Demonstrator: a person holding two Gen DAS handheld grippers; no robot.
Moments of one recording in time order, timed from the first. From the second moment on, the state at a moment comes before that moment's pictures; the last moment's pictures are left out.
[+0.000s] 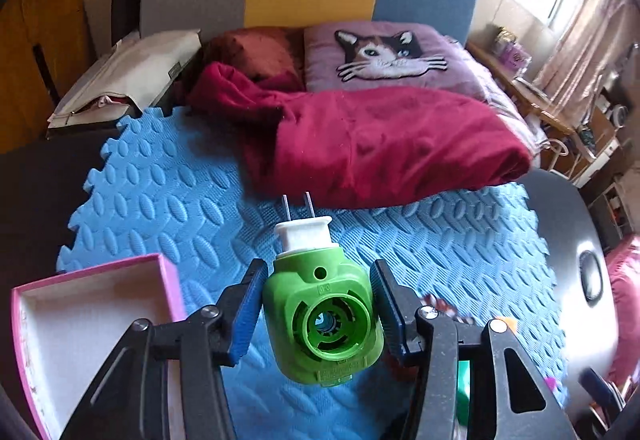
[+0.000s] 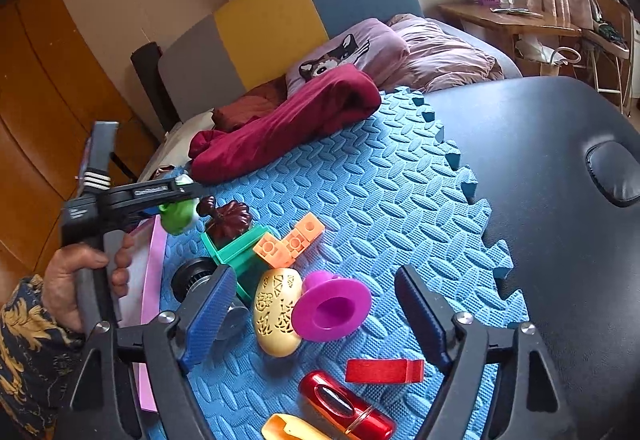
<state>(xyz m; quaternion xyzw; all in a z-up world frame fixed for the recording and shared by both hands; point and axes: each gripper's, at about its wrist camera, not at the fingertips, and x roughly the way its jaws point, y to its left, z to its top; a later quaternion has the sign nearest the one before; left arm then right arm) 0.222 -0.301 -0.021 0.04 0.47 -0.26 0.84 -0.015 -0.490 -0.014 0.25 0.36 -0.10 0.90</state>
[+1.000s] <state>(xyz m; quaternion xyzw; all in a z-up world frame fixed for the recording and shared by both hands) 0.089 -0.130 0.006 0.01 0.42 -0.32 0.85 -0.070 -0.423 -0.044 0.24 0.44 -0.16 0.85</state>
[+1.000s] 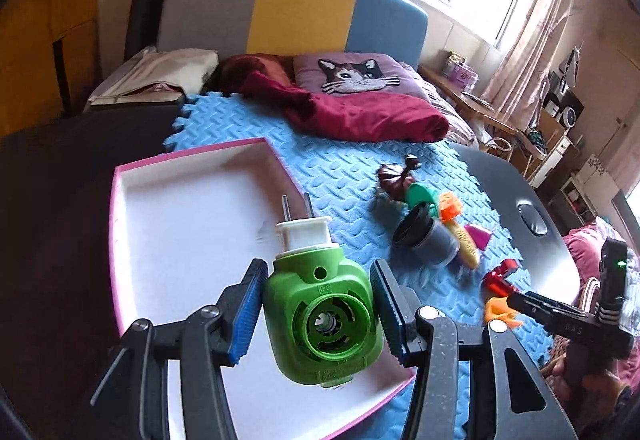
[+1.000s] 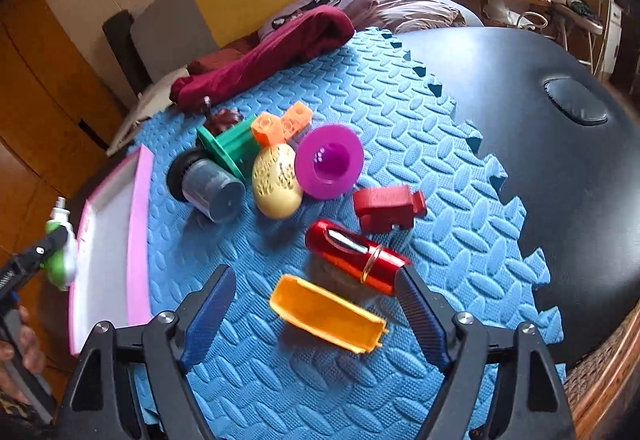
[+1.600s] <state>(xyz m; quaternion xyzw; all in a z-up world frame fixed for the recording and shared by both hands) 0.186 -0.088 -0.038 0.02 0.45 -0.23 0.86 -0.063 -0.392 -0.071 0.13 0.45 -0.19 0.86</state>
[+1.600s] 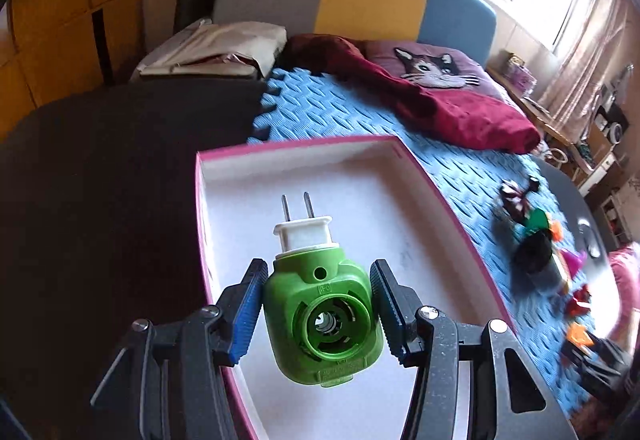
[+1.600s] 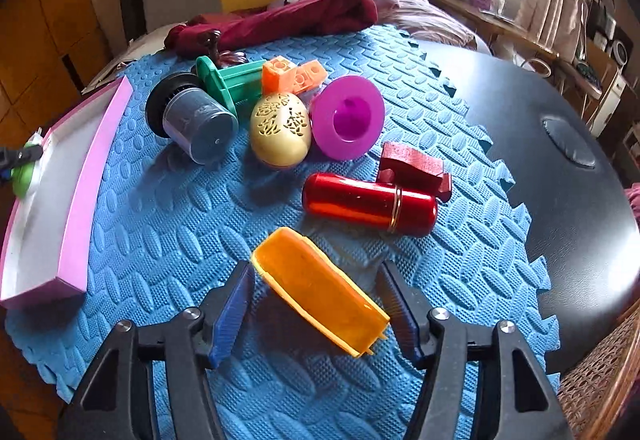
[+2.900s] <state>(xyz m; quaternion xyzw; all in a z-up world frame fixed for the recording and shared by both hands) 0.058 -0.065 0.001 0.03 0.35 -0.12 0.93 -0.075 -0.382 -0.074 0.08 0.40 -0.21 0.89</state>
